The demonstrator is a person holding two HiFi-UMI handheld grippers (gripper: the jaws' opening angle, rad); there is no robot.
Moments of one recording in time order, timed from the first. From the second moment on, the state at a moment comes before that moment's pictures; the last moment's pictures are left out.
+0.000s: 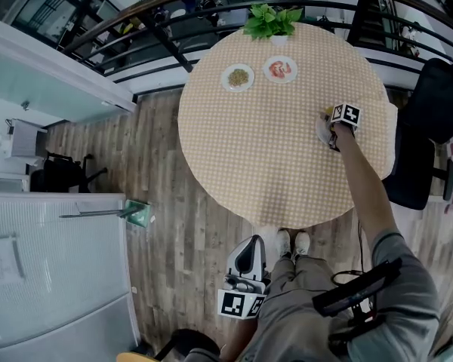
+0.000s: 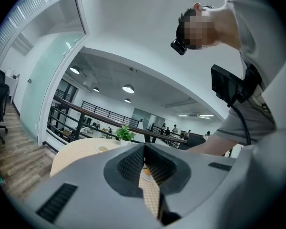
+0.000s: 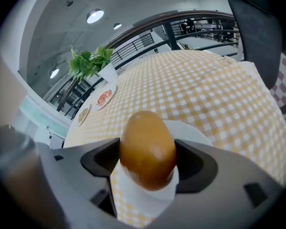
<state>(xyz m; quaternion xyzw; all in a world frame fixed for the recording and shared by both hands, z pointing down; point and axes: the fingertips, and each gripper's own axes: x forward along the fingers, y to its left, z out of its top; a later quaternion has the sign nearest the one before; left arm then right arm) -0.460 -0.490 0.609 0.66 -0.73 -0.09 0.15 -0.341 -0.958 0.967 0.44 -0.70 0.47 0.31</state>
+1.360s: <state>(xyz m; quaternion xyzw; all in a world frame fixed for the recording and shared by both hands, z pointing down) -0.447 -0.502 0.556 0.70 -0.70 -0.10 0.09 -0.350 -0.924 0.751 0.32 -0.88 0.29 0.18</state>
